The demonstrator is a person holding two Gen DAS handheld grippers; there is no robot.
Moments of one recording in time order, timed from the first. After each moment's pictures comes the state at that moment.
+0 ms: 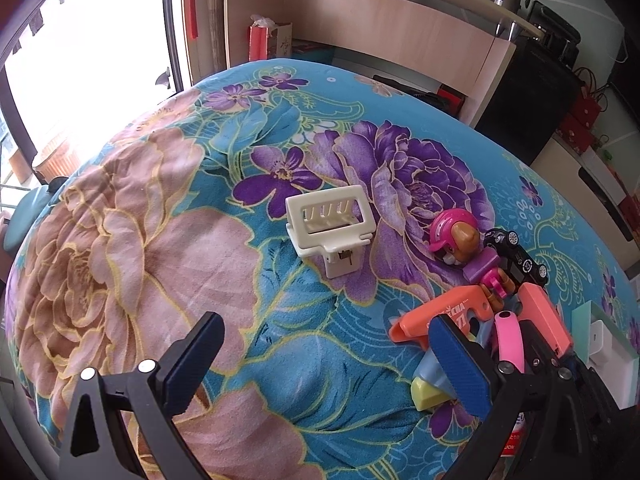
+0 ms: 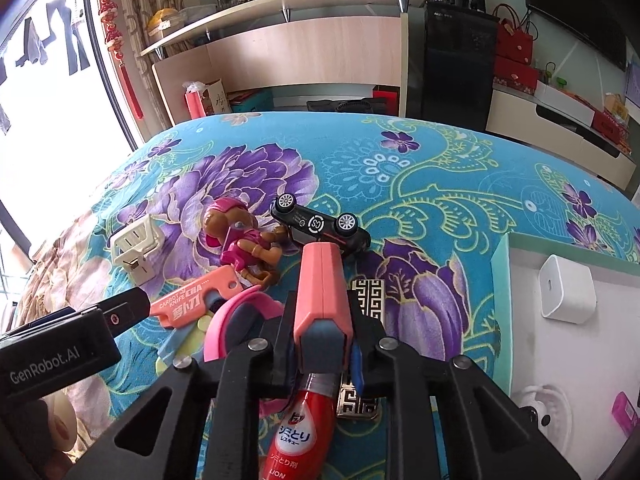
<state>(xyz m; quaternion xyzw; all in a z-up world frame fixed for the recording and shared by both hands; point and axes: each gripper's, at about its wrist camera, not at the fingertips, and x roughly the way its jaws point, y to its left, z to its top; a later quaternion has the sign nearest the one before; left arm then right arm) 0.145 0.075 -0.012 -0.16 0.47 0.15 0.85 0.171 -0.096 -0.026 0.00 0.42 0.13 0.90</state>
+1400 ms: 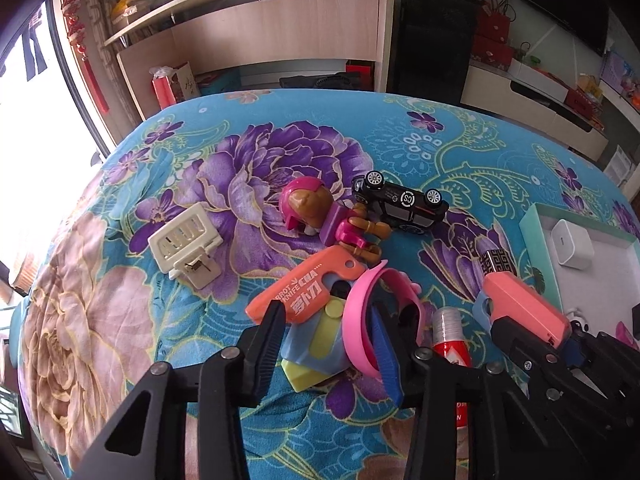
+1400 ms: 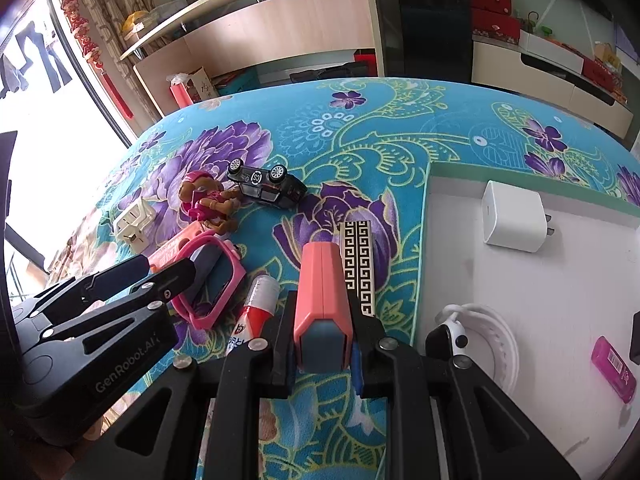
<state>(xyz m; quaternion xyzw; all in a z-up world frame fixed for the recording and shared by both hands) 0.158 -0.017 -0.010 0.00 0.48 0.04 0.88 0.150 -0.155 -0.020 0.05 0.48 0.13 0.87</state>
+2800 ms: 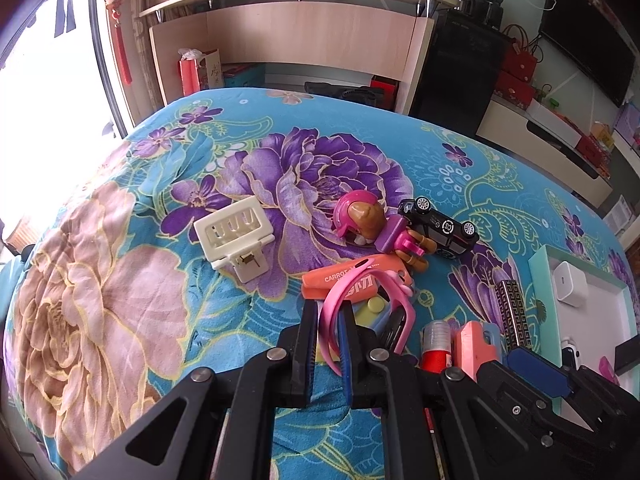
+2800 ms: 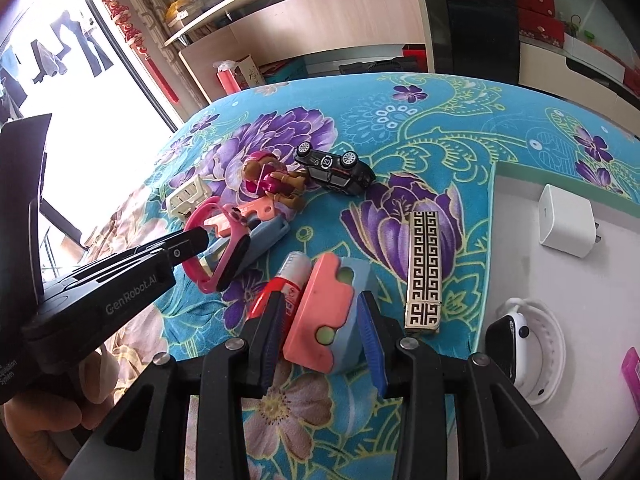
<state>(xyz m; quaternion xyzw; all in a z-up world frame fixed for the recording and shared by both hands) 0.145 0.027 -0.001 -0.08 0.46 0.06 0.88 0.140 -0.138 -0.017 0.06 0.48 0.21 0.85</state>
